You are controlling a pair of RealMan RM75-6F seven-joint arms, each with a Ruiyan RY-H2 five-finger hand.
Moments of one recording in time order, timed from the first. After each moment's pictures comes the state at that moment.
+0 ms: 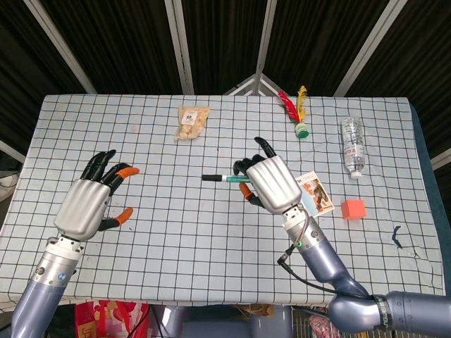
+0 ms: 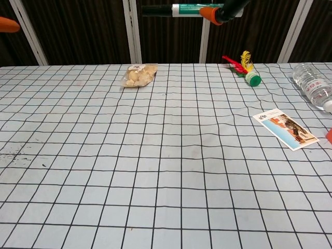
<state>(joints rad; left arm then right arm) -0.46 -1.06 -0.27 -2.32 1.21 1.32 0.59 0.80 -1.28 0.41 -2.05 -1.00 1.14 -0.69</state>
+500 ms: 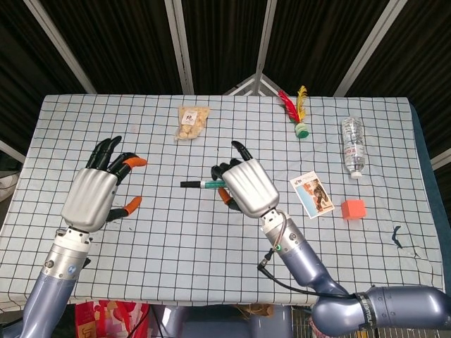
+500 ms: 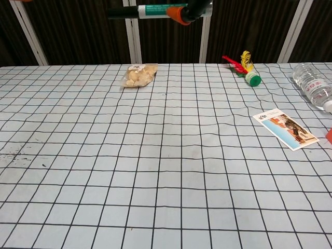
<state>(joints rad) -0.54 -1.11 -0.33 -2.36 1.12 1.39 0.71 0.94 -1.34 0.42 -2.10 -0.85 1.18 -0.81</state>
